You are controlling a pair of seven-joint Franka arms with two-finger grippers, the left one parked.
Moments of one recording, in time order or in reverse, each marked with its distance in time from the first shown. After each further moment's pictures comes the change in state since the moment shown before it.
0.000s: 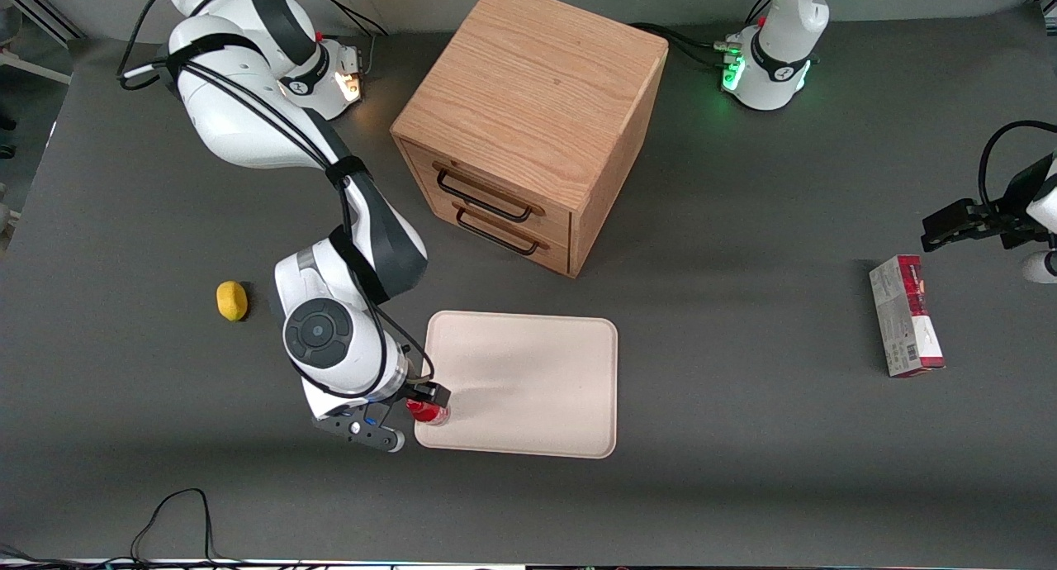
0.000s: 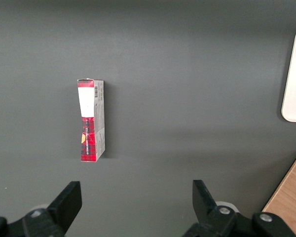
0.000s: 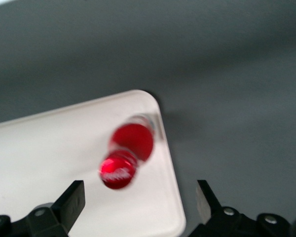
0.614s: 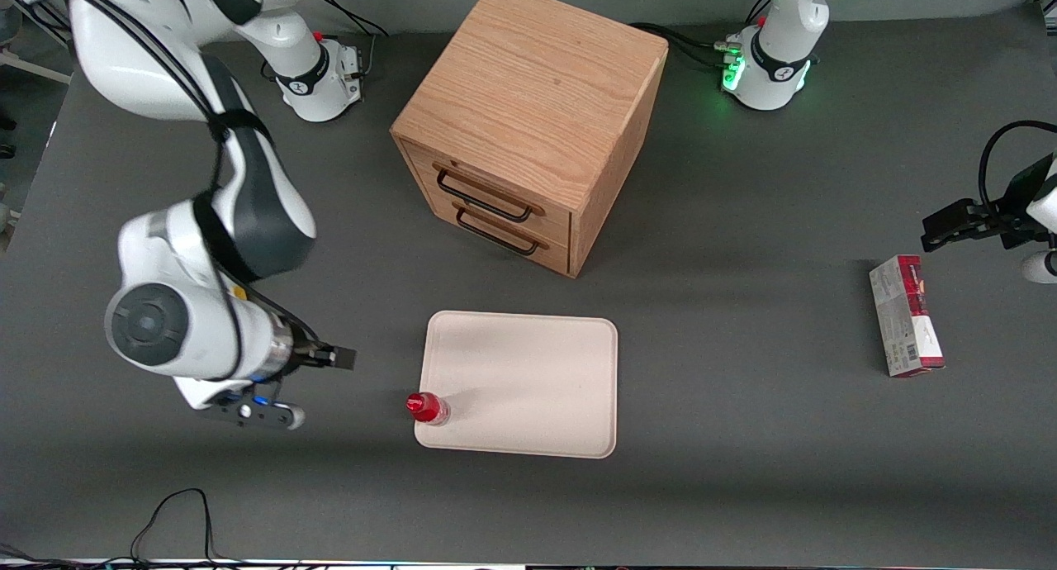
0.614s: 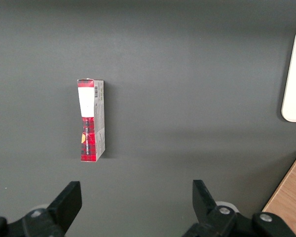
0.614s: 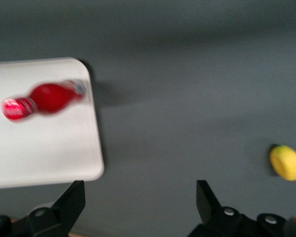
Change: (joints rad) arm -0.183 -0.340 0.002 -0.300 0.064 -0.159 -0.341
